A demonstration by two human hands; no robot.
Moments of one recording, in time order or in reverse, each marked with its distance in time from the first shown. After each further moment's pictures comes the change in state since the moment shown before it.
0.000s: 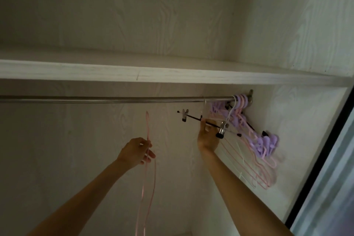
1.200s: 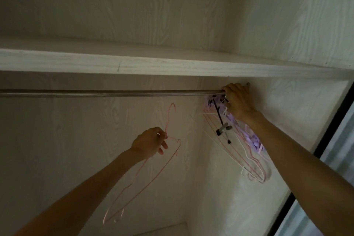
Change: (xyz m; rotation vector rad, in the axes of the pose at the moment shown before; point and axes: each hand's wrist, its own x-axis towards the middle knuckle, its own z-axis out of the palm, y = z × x) left_hand 0.015 0.026 0.043 0.320 -0.136 0.210; right_hand 0.122 -0.048 -0.099 -1.088 -0.266 -0.817
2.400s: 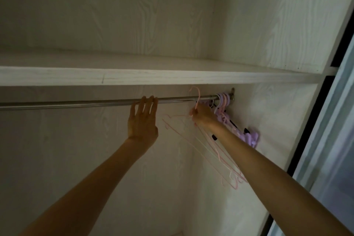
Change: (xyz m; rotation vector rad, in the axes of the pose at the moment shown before) left_hand 0.014 0.049 -0.013 1.035 0.478 0.179; right_hand -0.007 -0.074 -0.004 0.691 -0.344 0.351
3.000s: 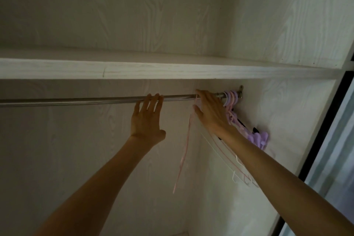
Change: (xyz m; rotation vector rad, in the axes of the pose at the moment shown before) left_hand 0.001 -0.004 0.002 -0.057 0.000 0.022; right_hand -0.014 0.007 0.000 -0.304 0.374 -0.455
